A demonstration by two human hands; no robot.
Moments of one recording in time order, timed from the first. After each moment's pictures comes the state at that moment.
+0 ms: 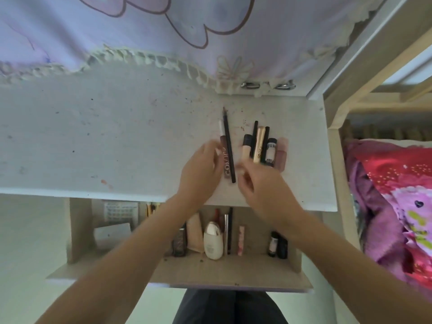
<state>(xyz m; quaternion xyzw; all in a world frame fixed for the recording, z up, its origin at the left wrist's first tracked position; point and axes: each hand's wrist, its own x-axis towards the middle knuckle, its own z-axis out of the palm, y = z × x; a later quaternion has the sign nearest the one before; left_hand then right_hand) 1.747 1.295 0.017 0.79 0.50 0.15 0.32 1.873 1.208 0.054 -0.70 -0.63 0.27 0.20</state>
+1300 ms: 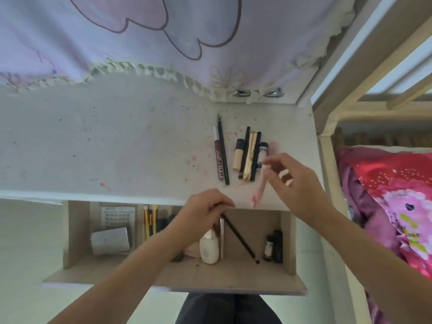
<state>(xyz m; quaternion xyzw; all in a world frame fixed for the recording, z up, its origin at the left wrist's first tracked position) 1.719 1.234 0.031 0.79 0.39 0.05 0.47 1.929 1.182 0.056 -0.70 -0.57 0.28 0.32</state>
